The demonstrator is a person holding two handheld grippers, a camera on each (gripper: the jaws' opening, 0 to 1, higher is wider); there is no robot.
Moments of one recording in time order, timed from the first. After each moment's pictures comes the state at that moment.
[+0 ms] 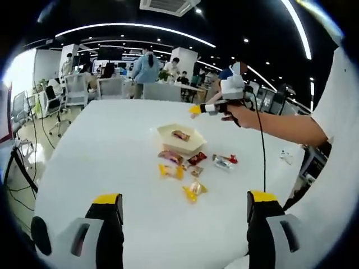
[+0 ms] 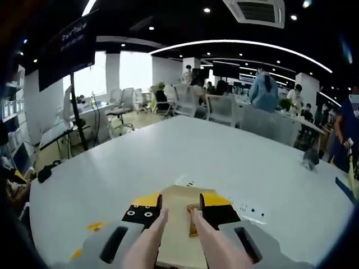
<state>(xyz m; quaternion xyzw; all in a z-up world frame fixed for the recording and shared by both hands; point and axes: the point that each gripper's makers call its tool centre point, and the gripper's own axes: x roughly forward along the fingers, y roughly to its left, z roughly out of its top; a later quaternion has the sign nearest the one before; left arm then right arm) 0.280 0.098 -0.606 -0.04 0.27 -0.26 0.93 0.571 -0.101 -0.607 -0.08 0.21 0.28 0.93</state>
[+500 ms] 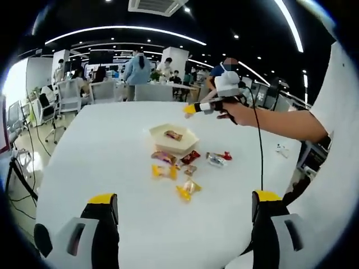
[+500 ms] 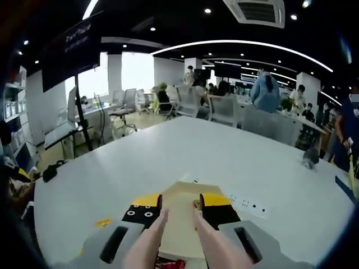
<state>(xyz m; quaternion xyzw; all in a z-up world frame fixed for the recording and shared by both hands) 0.270 0.088 -0.600 -0.01 0.27 -0.28 0.92 0.546 -0.101 -0.597 -0.08 0.20 0.29 0.93</state>
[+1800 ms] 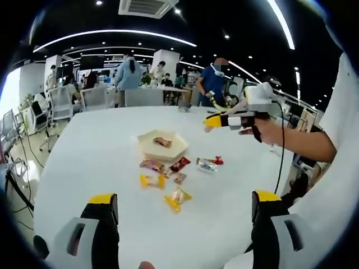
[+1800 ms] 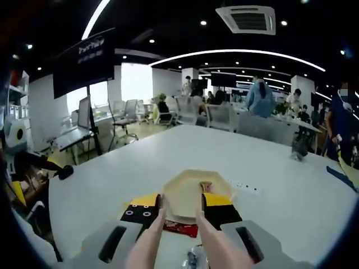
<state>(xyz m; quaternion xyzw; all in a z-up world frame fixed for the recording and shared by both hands) 0.273 0.055 -0.590 -0.01 0.26 -0.32 0.91 0.421 -0.139 -0.574 -0.05 0.17 0.28 0.94</state>
